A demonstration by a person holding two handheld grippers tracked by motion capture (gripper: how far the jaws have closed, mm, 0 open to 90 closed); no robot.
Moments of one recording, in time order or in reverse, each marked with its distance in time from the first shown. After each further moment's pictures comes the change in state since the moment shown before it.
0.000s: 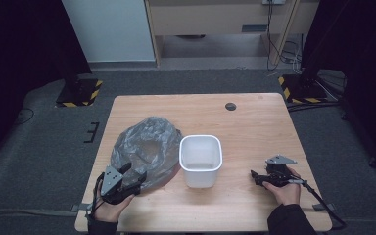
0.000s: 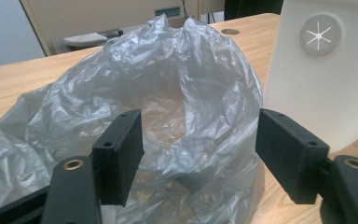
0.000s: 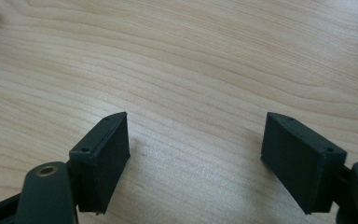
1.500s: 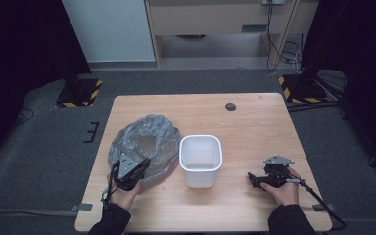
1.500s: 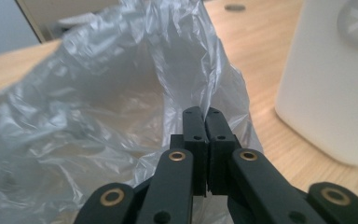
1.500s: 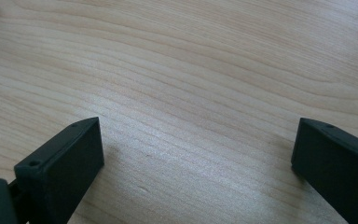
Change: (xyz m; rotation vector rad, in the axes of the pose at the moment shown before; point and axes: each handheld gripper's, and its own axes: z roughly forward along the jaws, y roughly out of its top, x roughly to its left) left arm -0.001 0.016 0.040 0.075 0.010 0.031; right arm 0.002 -0.001 0.005 0.021 0.007 0.000
